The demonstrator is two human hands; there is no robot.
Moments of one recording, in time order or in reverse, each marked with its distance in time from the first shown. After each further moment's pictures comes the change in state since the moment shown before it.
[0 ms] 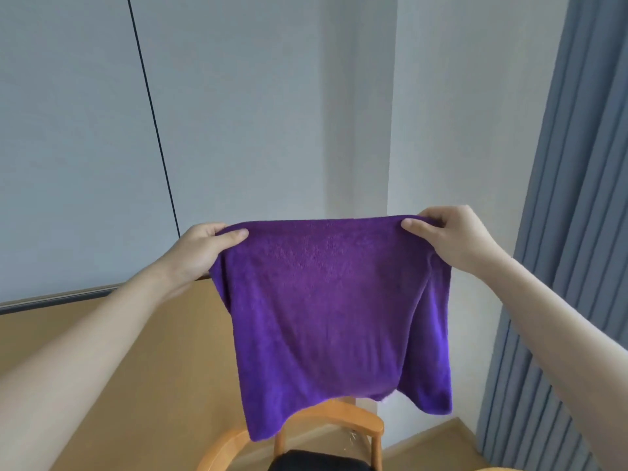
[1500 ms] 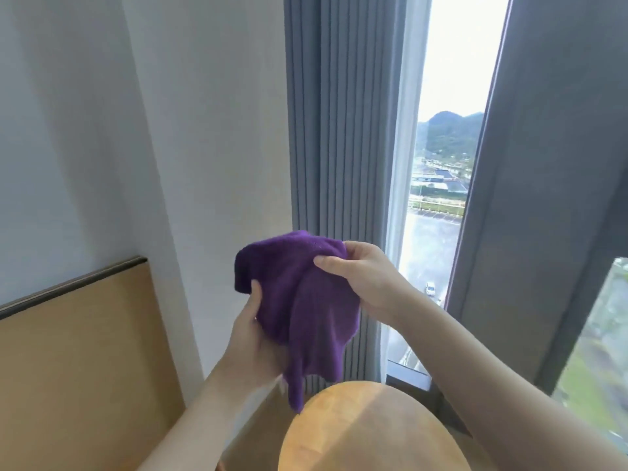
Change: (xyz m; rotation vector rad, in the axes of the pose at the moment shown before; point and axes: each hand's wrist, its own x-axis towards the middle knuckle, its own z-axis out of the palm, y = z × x) left_hand -0.044 -0.002 0.377 -1.091 -0.928 -0.442; right_hand -0.160 0.051 -0.110 0.468 0.288 0.463
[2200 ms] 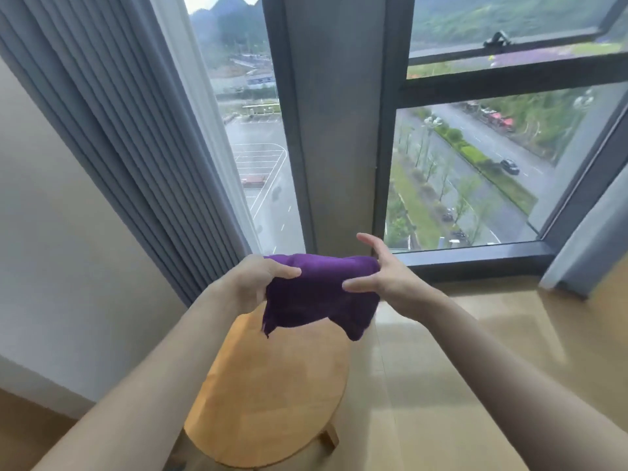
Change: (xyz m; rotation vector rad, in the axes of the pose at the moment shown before) left_hand 0.088 -0.221 0.158 0.930 -0.139 -0.511; right_hand -0.246 0.166 -0.259 0.016 0.468 0.414
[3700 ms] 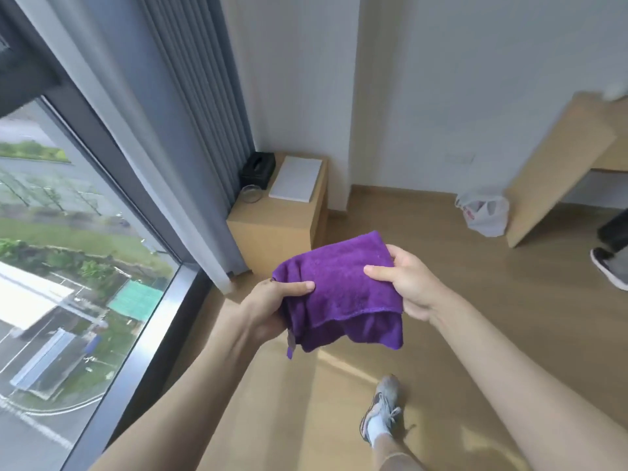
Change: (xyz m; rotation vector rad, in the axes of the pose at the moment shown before) left_hand 0.258 0.161 0.958 0.235 -1.264 -0.364; right_hand -0.249 0.155 -0.745 0.660 1.423 0.039
